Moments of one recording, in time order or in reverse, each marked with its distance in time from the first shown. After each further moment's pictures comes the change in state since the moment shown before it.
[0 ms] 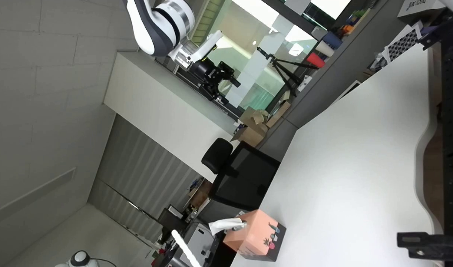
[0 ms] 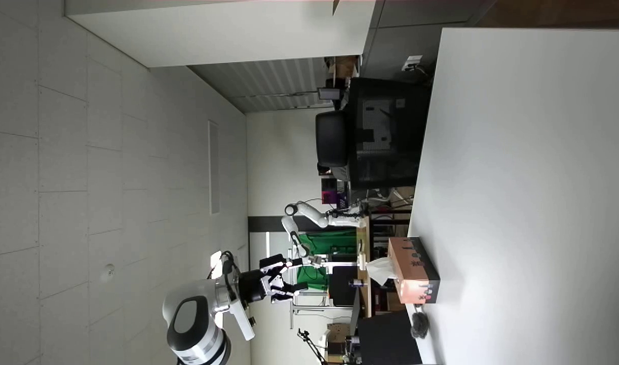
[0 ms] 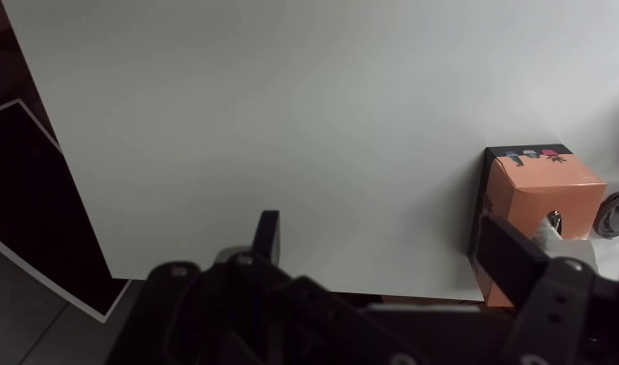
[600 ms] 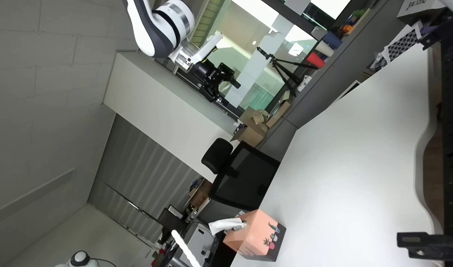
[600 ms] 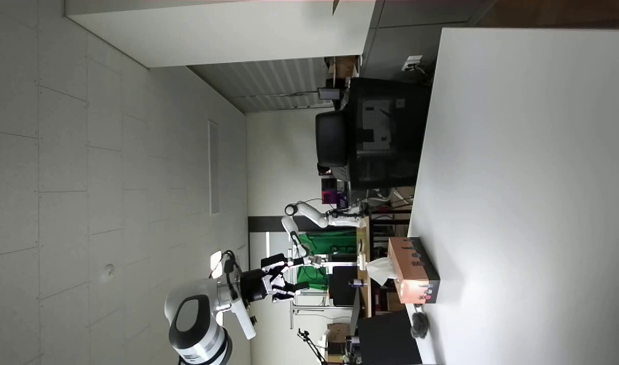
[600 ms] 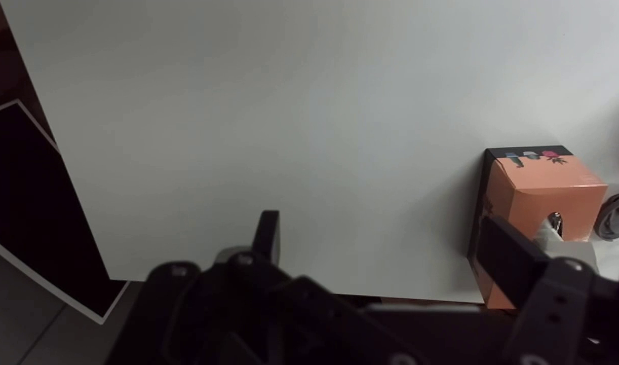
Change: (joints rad) arm 0.001 0.012 0.001 0.007 0.000 0.000 0.000
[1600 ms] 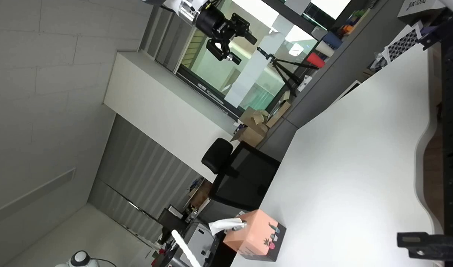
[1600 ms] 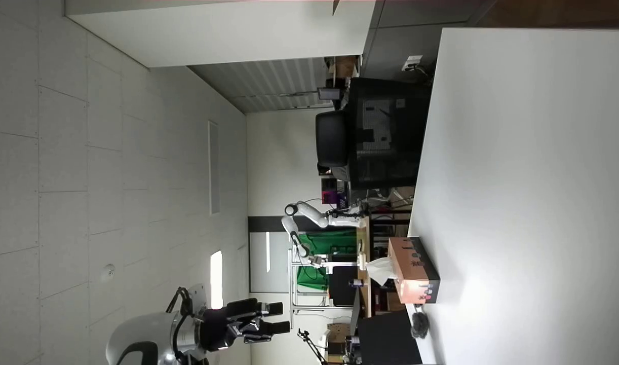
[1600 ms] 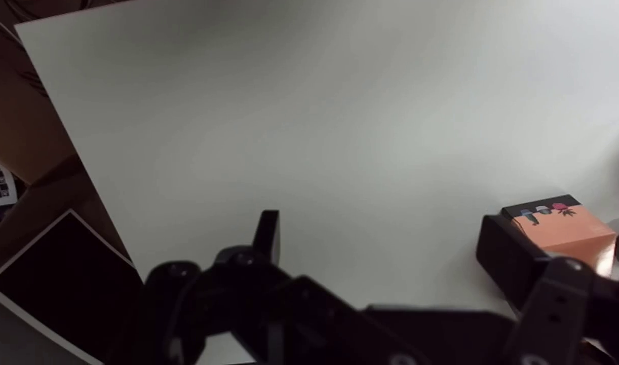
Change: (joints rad) arm -0.097 -0.397 -0.051 -0.230 -0.003 -0.248 0.035
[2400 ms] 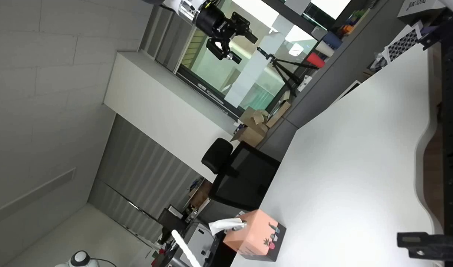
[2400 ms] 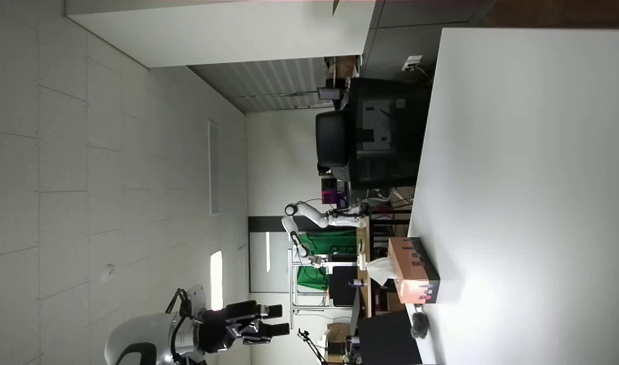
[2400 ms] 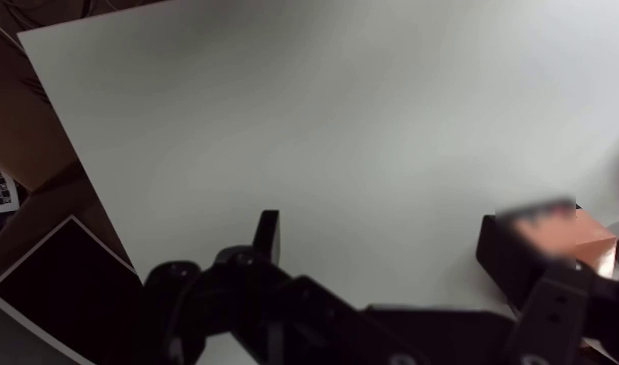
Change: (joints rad) arm -0.003 -0.007 0.000 0.000 0.000 -0.018 0.004
